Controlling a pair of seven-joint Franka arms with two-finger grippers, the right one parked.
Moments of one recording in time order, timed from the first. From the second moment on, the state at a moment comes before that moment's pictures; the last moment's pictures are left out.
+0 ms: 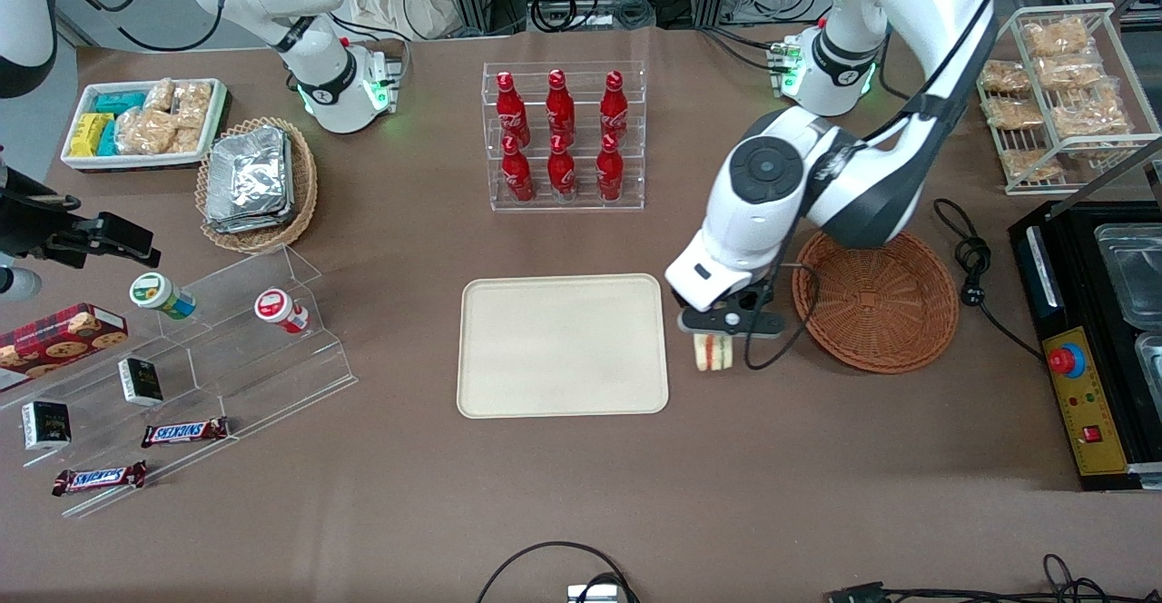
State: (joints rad) arm -0.02 0.46 -0.65 -1.66 0.35 2.06 -0.67
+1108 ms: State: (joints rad) arm -0.18 0.76 -0.64 -1.49 0.50 2.15 -0.85
